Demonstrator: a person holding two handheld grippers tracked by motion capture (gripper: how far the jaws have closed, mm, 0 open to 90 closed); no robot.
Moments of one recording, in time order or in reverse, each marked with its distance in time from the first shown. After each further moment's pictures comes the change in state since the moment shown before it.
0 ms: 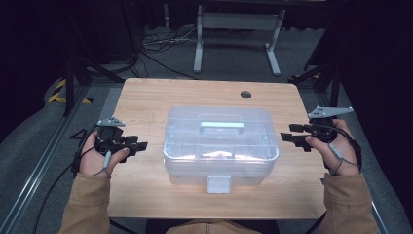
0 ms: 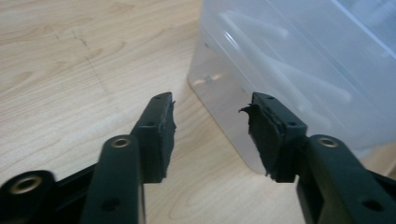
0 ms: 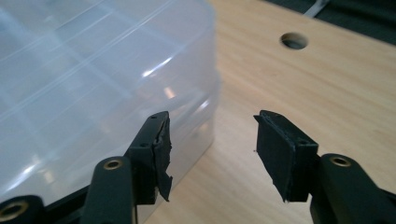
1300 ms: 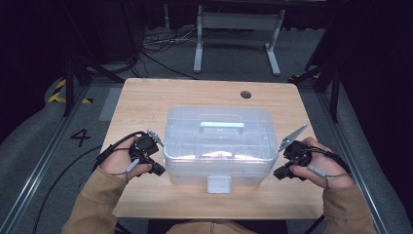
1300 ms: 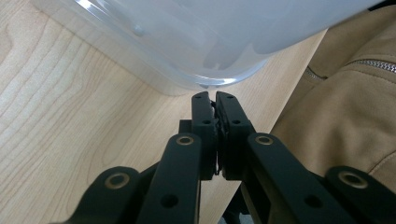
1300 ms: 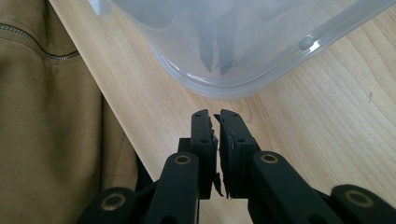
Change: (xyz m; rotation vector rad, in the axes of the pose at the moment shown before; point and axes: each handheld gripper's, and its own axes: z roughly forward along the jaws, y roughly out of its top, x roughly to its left) left arm -0.065 0.015 0.040 0.543 -0.258 0.309; right arm 0.067 -0.019 0.022 0.586 0.275 -0.199
